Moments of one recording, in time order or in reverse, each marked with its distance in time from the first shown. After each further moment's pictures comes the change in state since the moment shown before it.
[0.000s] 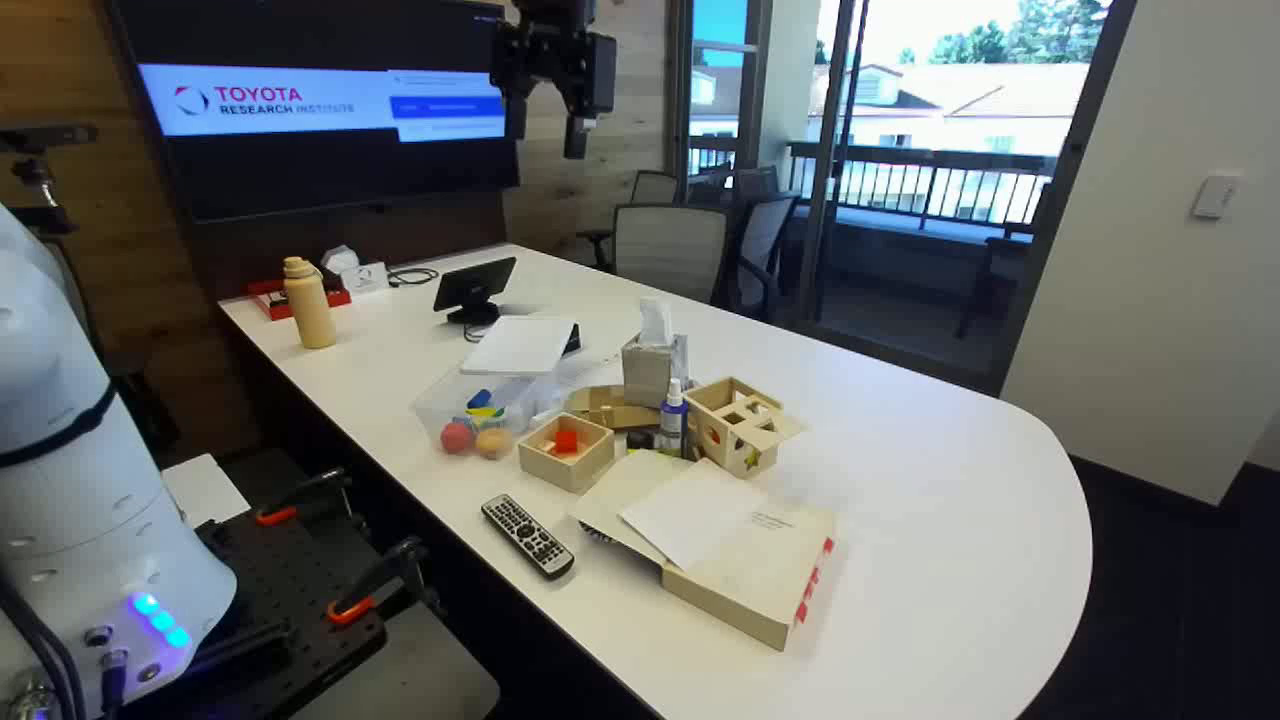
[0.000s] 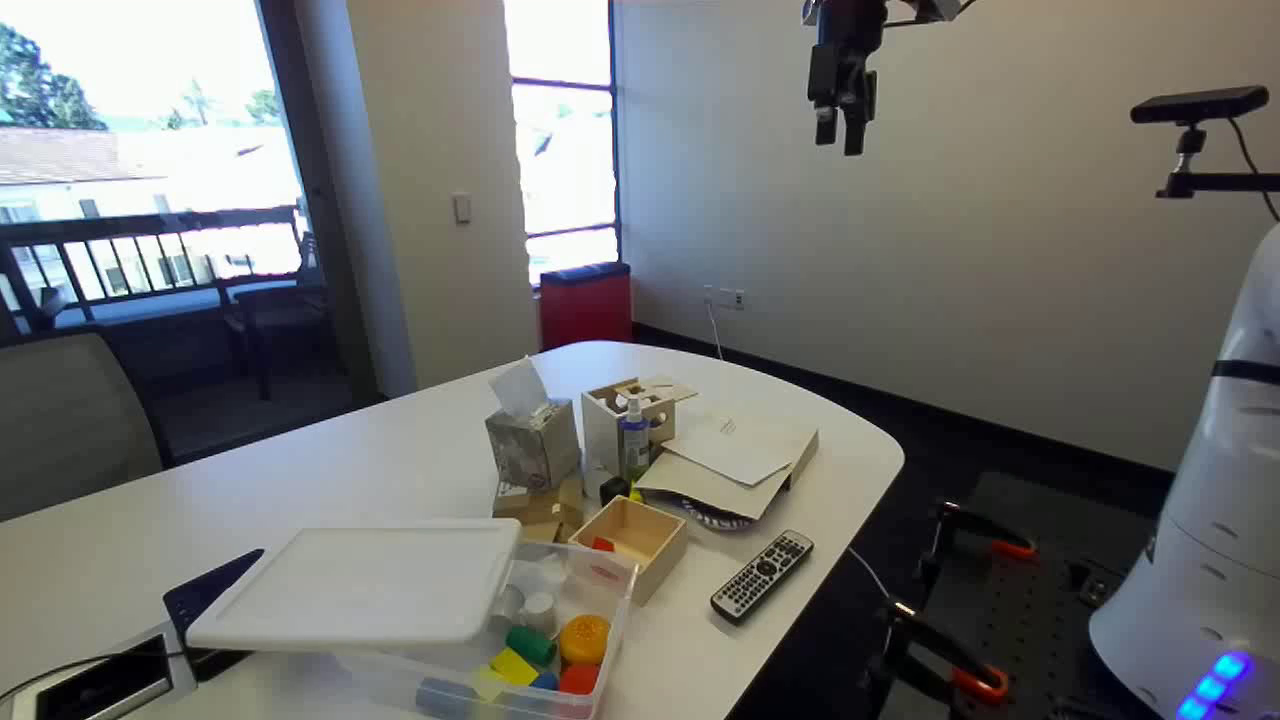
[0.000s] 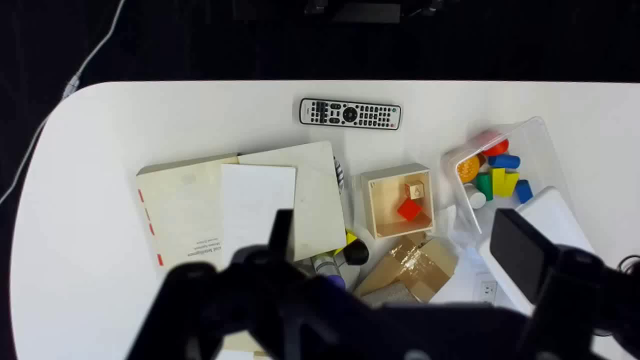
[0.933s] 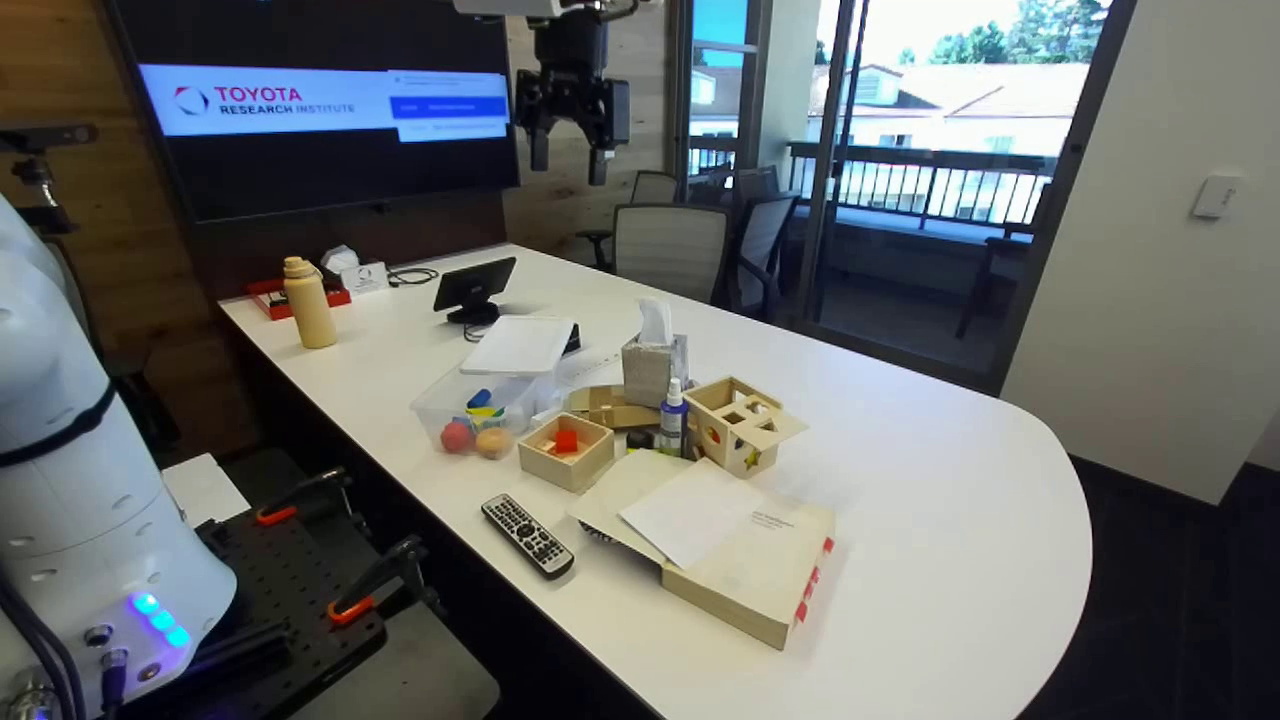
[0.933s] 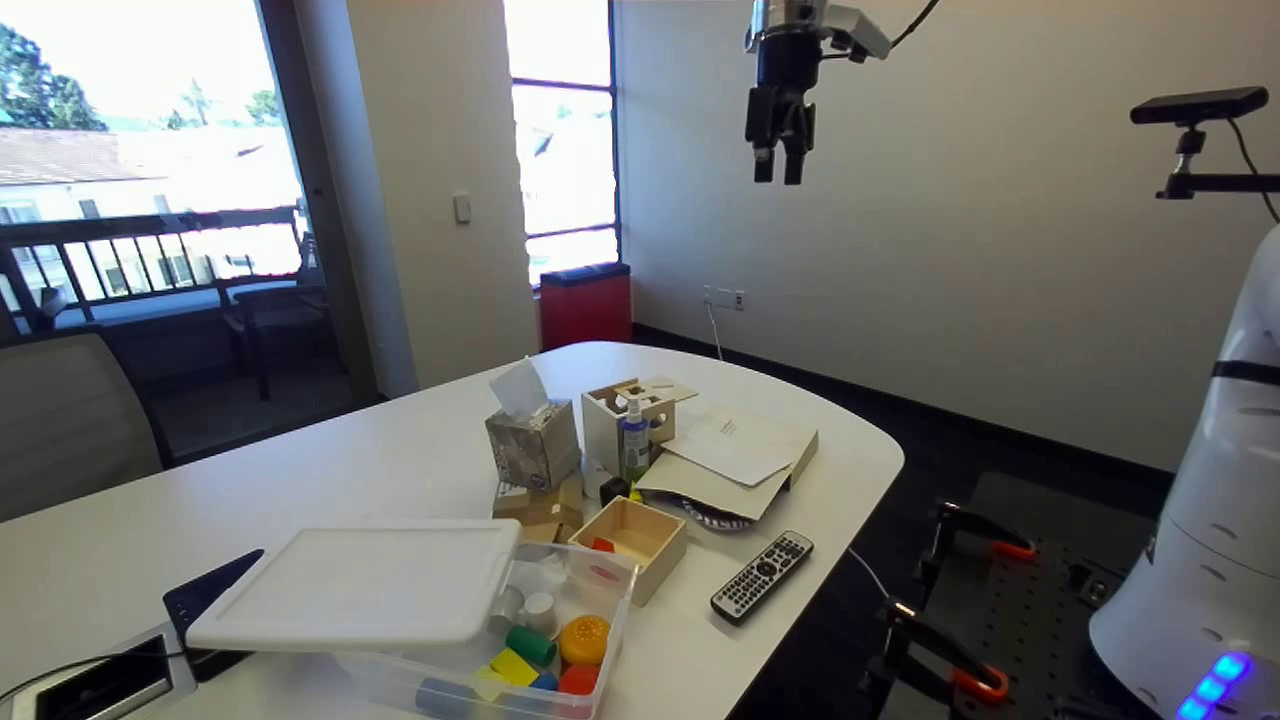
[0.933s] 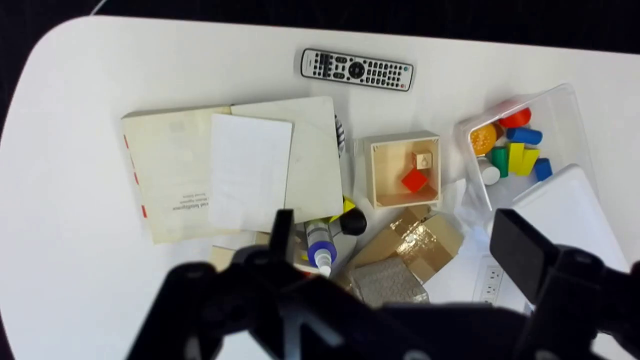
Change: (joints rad) arm -0.003 0.101 0.109 -0.019 0.012 0.183 0.032
